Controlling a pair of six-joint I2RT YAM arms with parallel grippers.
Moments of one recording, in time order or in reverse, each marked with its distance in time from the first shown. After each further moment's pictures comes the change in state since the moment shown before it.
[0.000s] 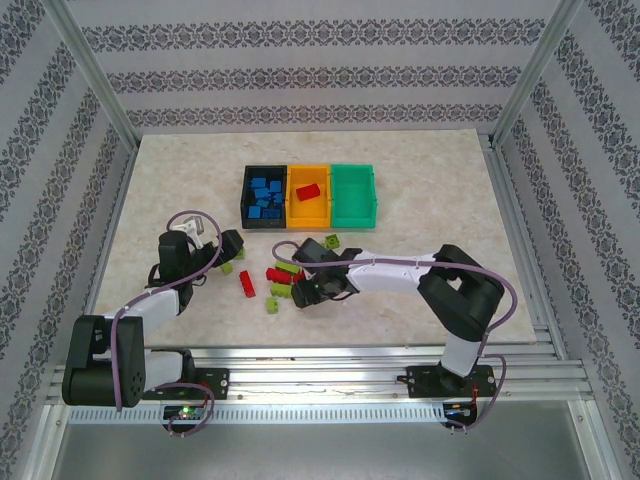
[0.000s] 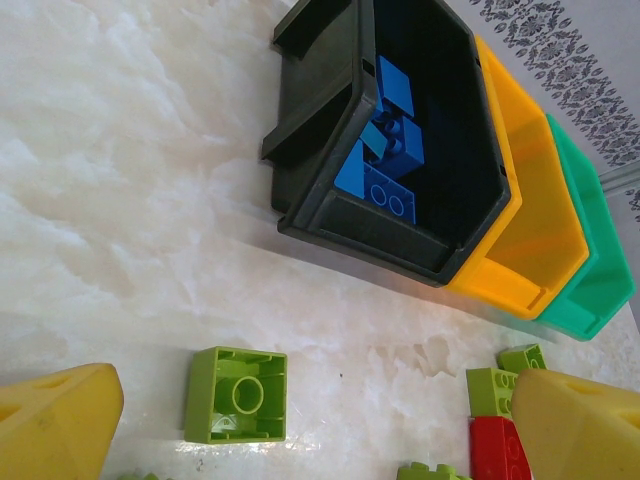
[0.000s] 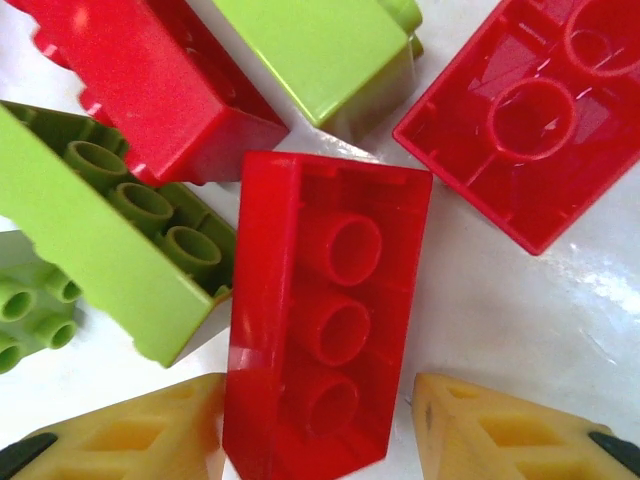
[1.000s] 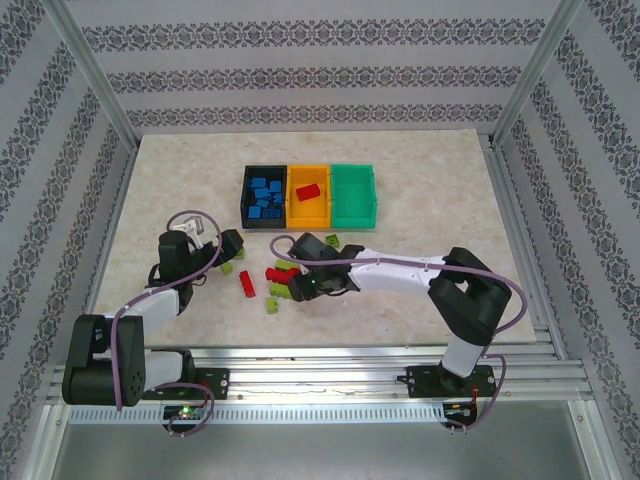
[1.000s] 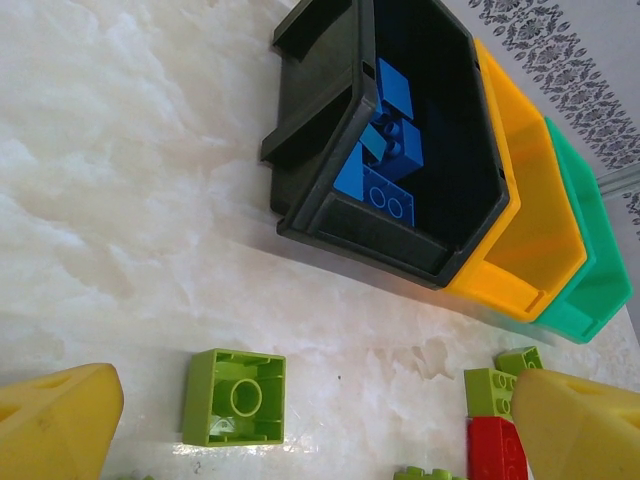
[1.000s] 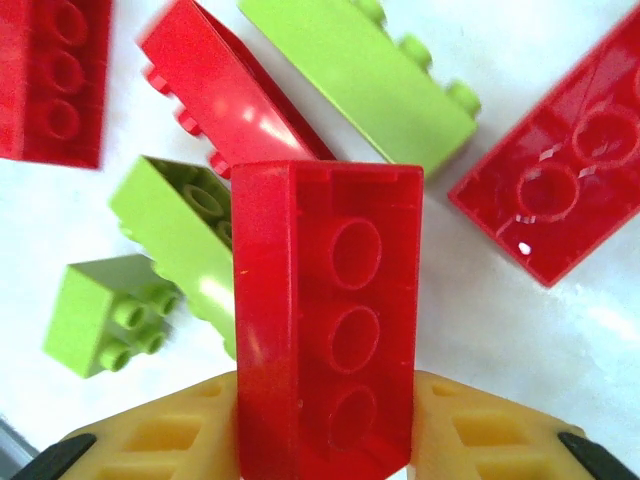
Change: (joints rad) left arm 0.000 0.005 0.000 0.008 0.001 -0.008; right arm 0.012 -0.054 0.050 -0.016 0.013 -0.013
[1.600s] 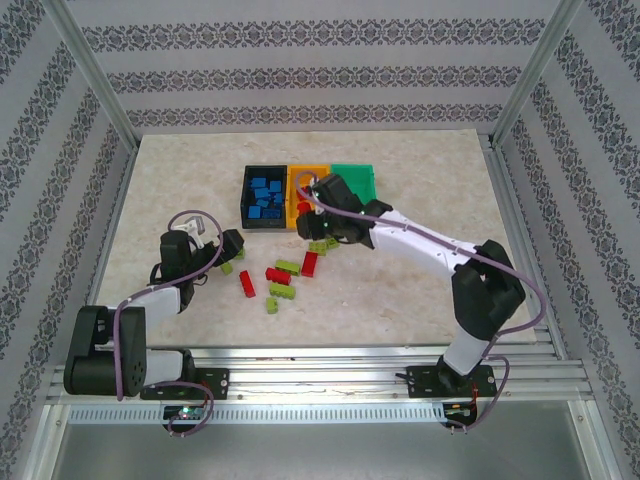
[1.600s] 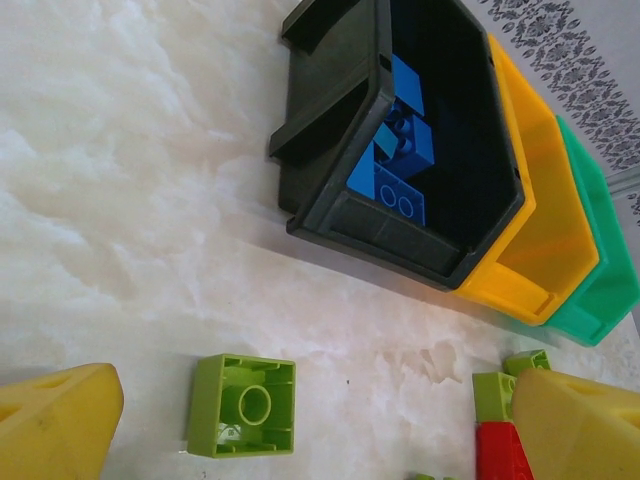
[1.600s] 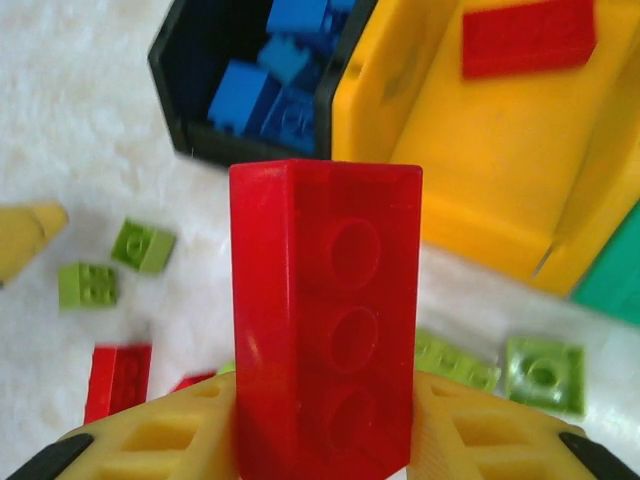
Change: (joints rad) left arm 0.000 0.056 0.000 0.045 0.004 -0.011; right arm -0.254 -0.003 0.264 -0.010 0.026 -0.072
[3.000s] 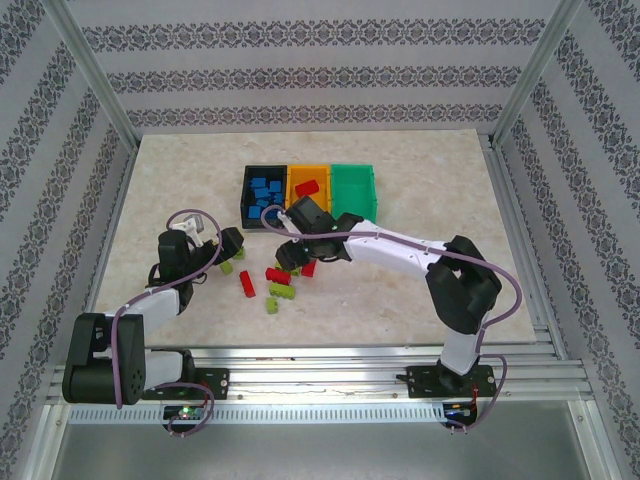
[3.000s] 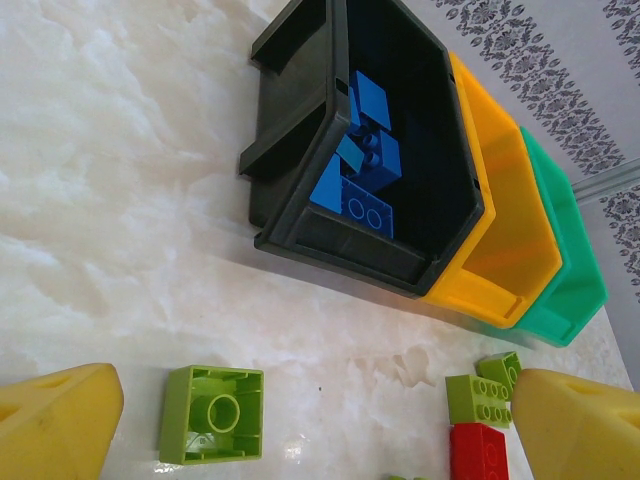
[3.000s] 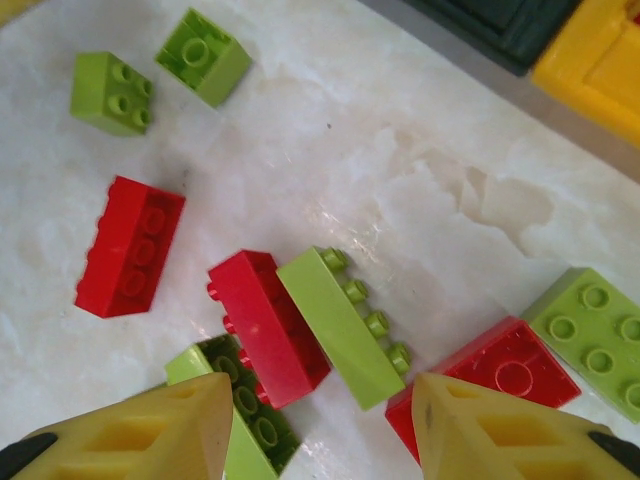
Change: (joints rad) left arm 0.000 -0.050 0.000 -0.001 0.014 -0.003; right arm 0.145 0.088 -0.018 -0.072 -0.048 -0.177
